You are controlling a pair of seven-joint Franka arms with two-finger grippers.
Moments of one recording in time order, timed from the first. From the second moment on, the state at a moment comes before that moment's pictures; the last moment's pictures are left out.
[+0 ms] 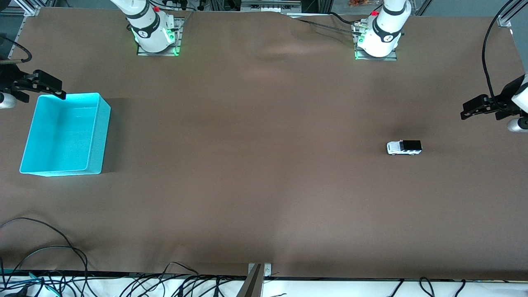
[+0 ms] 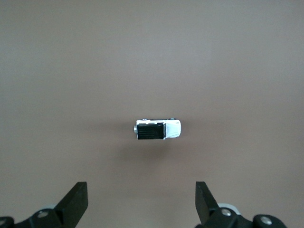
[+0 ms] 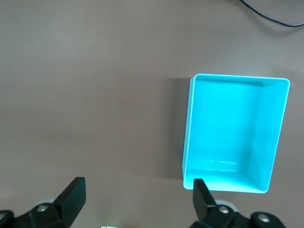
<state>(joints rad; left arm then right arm) 0.16 0.06 -0.05 -1.65 0.02 1.64 0.09 -0.01 0.02 -0.03 -1.58 0.00 1.54 -0.15</state>
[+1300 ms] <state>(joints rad) 0.15 0.06 -0.06 -1.65 0.02 1.64 0.09 -0.01 0.03 -0.03 -1.58 0.00 1.54 -0.14</state>
